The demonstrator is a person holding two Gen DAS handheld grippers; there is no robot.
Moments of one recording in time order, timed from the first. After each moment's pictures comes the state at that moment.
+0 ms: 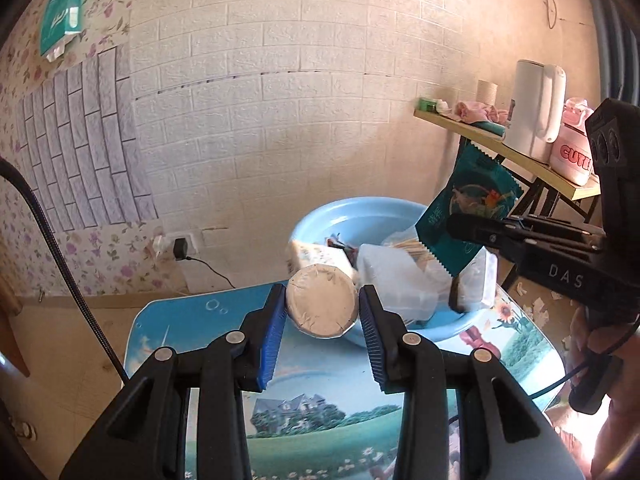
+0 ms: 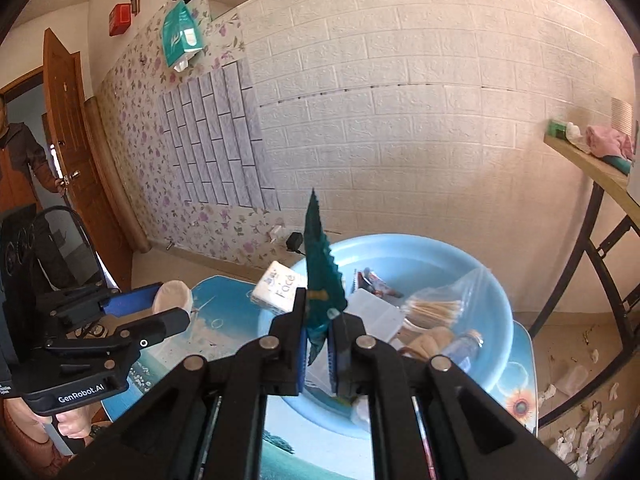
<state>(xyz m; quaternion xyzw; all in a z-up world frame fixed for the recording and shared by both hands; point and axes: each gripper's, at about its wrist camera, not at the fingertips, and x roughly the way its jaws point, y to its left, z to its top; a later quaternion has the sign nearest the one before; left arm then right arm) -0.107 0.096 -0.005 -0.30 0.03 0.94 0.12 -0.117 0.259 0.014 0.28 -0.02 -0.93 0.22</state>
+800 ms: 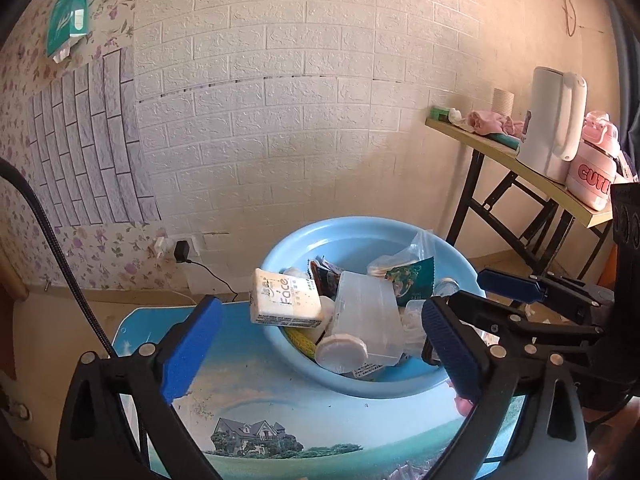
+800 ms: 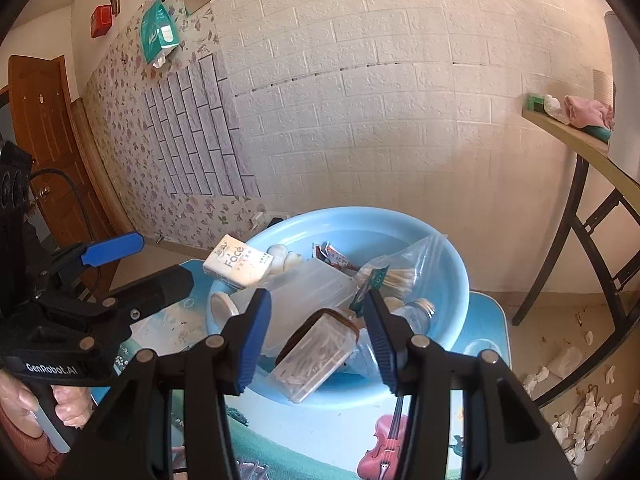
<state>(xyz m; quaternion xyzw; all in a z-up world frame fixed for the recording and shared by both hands) -0.126 0.143 0.006 -0.30 0.01 0.95 0.08 -0.123 0.306 -0.006 0.30 -0.03 -0.93 0.21</state>
